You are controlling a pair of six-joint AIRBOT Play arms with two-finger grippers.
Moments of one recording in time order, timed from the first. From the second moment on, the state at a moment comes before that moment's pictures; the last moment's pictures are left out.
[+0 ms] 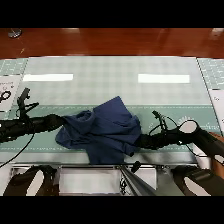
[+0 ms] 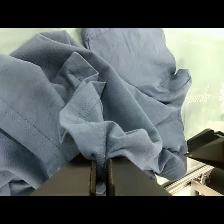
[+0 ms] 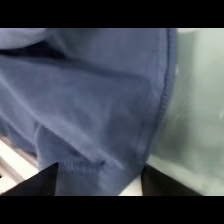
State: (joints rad) left arm 0.21 -0.63 0.47 0.72 -1.20 -1.26; right arm 0.25 -1.00 0.33 -0.65 1.02 1.29
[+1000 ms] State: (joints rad) left arm 0.32 -0.59 1.48 0.72 -1.06 -1.25; right arm -0.09 -0.63 1.56 -1.11 1.05 1.53
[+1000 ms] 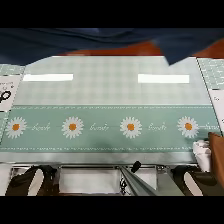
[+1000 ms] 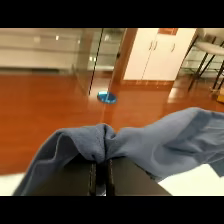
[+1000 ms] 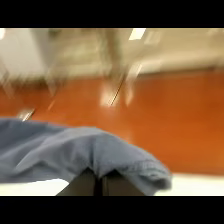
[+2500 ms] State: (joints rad) left arm 0.31 -0.50 0.91 0.98 -1.42 -1.46; right arm -0.13 -0.96 1.37 -1.36 1.71 1.43
